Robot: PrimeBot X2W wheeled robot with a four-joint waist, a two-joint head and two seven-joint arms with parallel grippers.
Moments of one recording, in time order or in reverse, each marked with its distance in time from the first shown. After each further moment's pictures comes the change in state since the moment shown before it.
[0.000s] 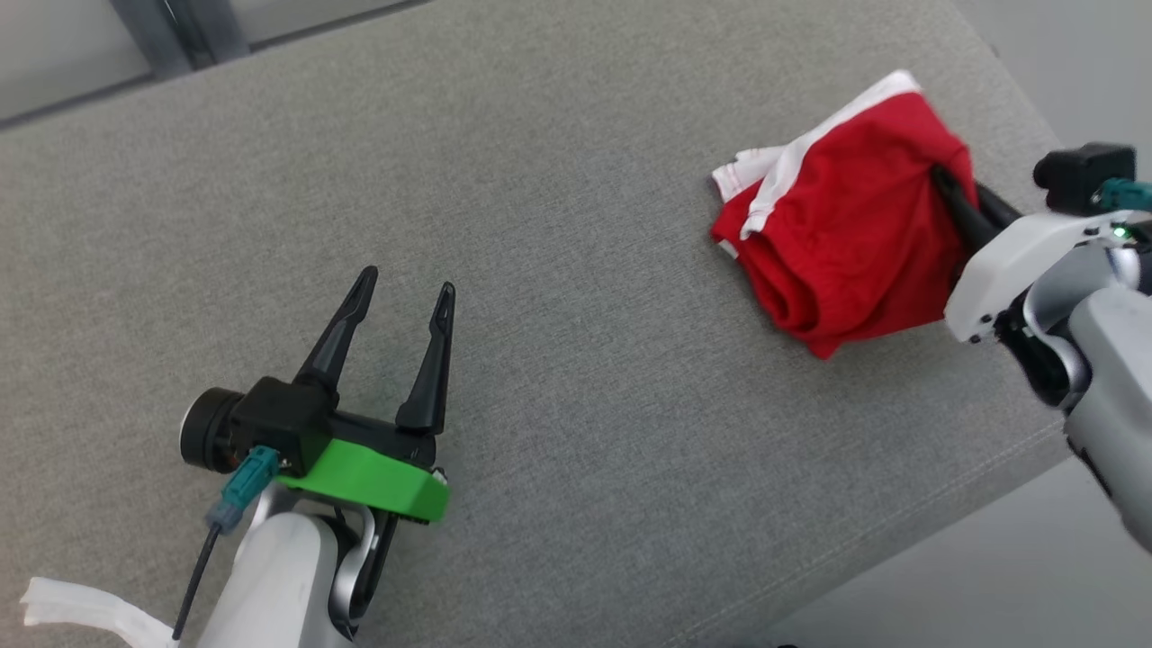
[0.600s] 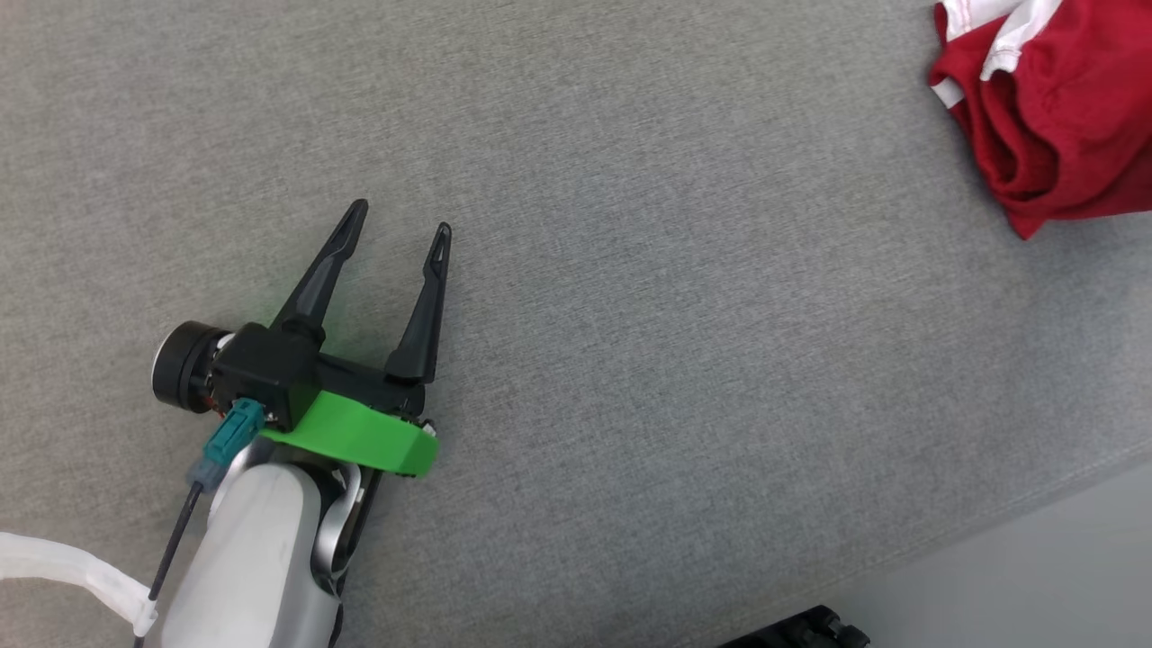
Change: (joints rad) left arm -0.094 0.044 -0.022 -0.048 0.016 0.000 0.033; right arm -0.282 -0.175 0.043 0.343 0.043 0.000 -0.104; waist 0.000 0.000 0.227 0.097
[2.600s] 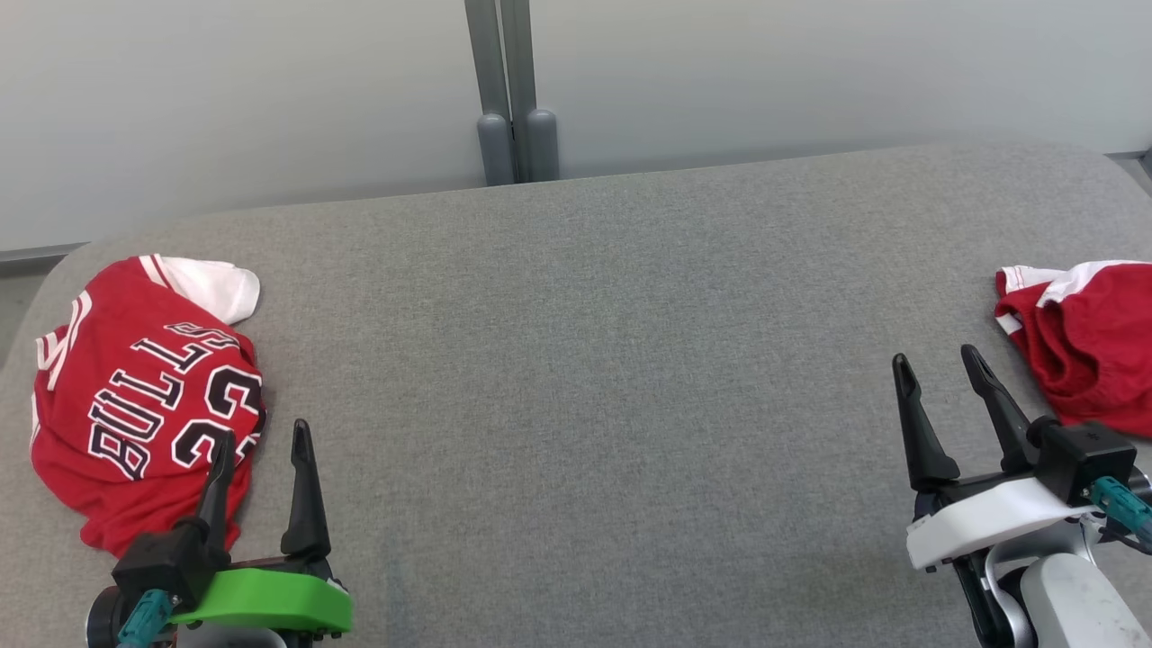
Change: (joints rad) left arm 0.347 -0.082 0.275 0.082 -0.058 0.072 -0.071; right arm 0.926 0.440 -0.479 -0.837 -0.422 0.000 -0.072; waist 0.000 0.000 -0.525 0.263
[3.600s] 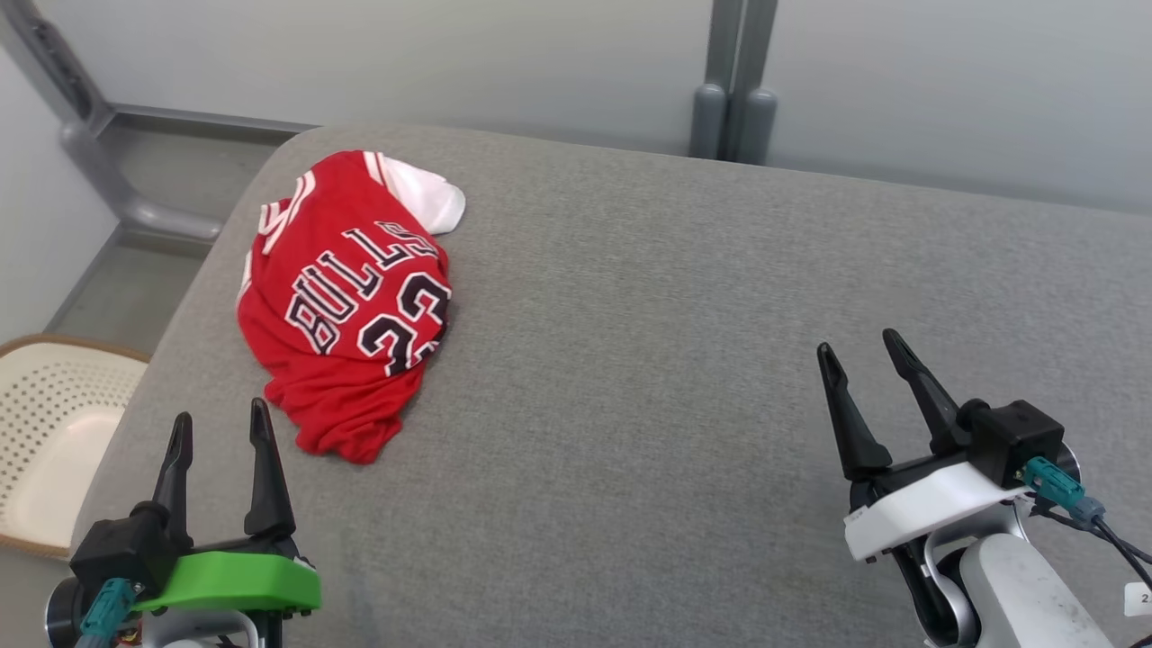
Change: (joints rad) left arm -0.031 -0.009 0.075 -0.006 0.034 -0.015 0.000; right arm -0.058 0.032 0.115 0.013 0.021 0.000 0.000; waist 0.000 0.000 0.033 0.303
